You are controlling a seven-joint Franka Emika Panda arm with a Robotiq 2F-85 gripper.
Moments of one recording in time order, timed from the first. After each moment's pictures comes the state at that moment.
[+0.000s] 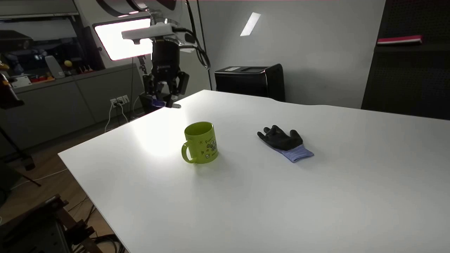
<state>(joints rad) 0.28 0.50 0.15 -1.77 -0.07 1.79 0.00</state>
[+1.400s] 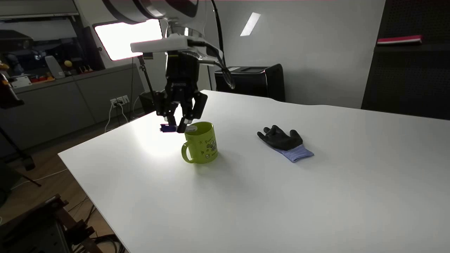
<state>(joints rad) 0.13 0.37 0.11 -2.07 -0.06 1.94 -0.02</state>
